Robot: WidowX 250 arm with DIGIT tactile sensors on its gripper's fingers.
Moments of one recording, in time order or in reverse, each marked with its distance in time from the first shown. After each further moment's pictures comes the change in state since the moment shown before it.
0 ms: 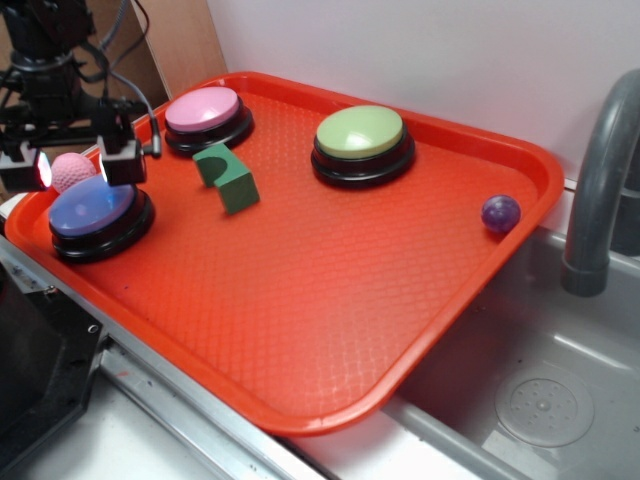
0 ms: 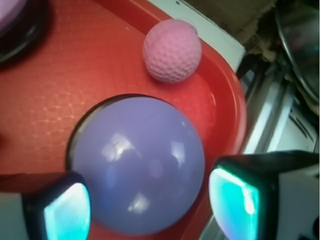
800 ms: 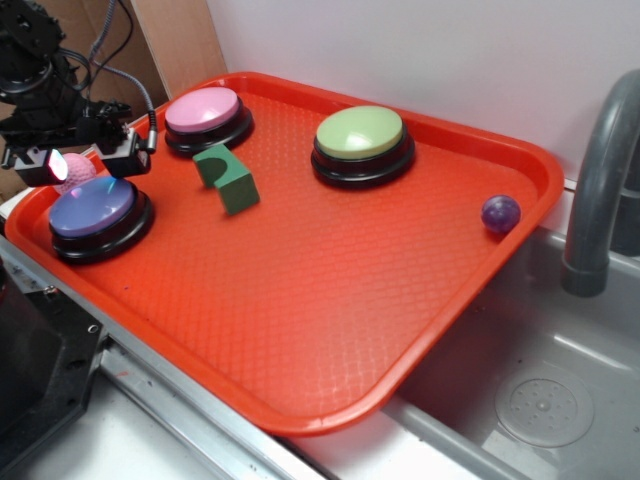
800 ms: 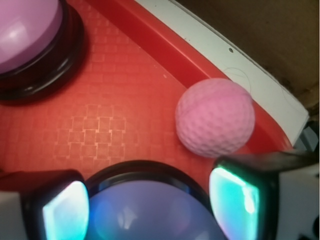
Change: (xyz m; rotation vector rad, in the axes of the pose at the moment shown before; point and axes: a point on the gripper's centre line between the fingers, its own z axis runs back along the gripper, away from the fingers) arm 0.024 0.012 -0.022 -0.166 -0.069 -0.091
